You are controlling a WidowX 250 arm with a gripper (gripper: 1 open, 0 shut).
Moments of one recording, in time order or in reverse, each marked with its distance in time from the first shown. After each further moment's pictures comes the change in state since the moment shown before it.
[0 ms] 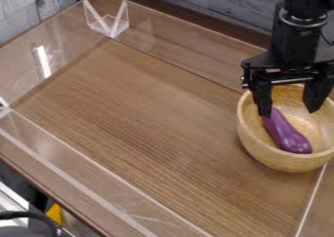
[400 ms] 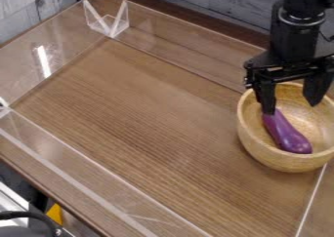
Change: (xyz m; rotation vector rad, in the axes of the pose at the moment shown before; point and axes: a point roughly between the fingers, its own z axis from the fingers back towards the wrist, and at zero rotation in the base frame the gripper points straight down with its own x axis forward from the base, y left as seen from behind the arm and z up) arm 0.021 0.003 -0.004 -0.030 -0.010 0.123
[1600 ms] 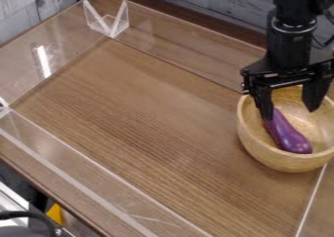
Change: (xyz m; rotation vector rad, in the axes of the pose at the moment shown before) arm -0.006 -0.002 -0.007 -0.034 0.034 -0.064
